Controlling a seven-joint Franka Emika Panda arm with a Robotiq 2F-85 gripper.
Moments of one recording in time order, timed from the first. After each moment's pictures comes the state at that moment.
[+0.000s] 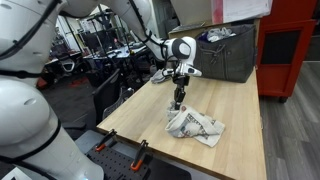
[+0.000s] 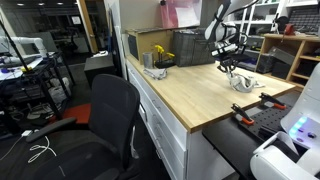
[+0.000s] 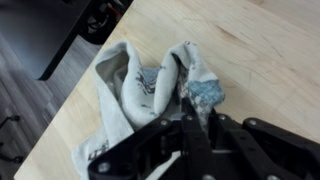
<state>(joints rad) -0.06 0.66 -0.26 -1.84 0.07 1.91 0.58</state>
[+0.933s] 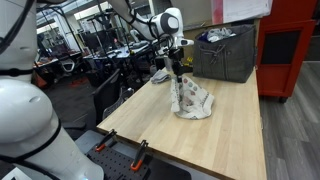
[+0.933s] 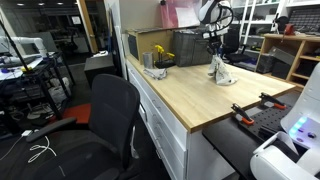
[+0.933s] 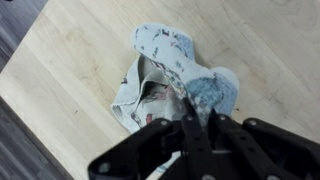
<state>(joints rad) -0.01 0.49 -0.22 -1.81 -0.02 2.04 0.58</state>
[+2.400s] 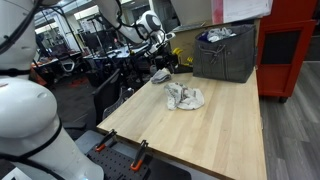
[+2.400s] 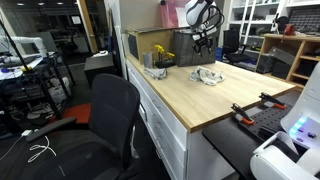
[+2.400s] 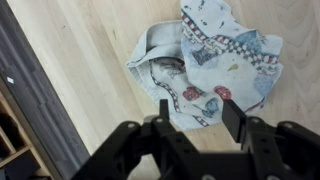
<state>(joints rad) 0.09 0.49 -0.13 -1.77 -0.33 2.14 0.57</state>
